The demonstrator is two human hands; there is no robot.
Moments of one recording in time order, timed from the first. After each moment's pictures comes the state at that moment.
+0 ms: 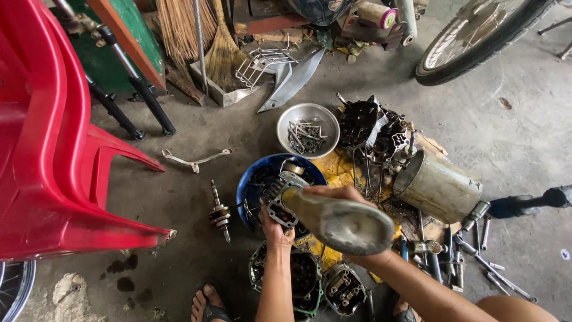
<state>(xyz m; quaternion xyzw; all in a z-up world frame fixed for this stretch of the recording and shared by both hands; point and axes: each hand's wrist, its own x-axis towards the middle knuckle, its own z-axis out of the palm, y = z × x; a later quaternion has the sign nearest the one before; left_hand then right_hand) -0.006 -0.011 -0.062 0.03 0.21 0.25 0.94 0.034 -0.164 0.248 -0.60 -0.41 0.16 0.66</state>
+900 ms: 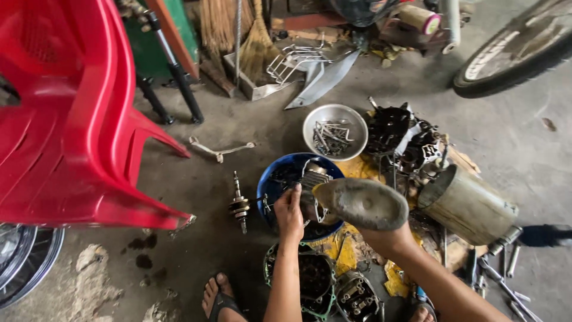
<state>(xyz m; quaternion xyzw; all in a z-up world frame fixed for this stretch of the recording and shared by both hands) -0.009 0.009 0.035 0.44 0.32 0.34 0.77 0.058 -0.159 0.231 -0.75 -0.41 0.07 0.52</state>
